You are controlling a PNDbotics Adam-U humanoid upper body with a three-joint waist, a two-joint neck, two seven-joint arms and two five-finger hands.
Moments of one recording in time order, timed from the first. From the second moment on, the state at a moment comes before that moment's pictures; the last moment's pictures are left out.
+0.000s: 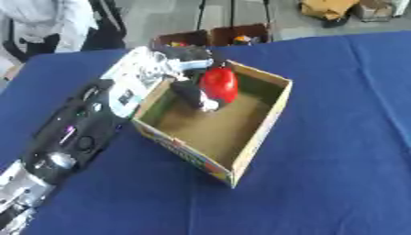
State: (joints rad) left arm -1.06 0.27 -0.36 -1.08 -0.87 -0.09 -0.63; right arm -0.50 -0.70 -0.11 -1.99 0.19 -0.41 -0.50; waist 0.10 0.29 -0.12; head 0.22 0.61
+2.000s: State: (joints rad) left arm -1.04 0.36 -0.18 -1.63 -0.60 0.01 -0.12; right arm -0.47 -0.70 -0.12 -1.99 0.19 -0.41 -0.50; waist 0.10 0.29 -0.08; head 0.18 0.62
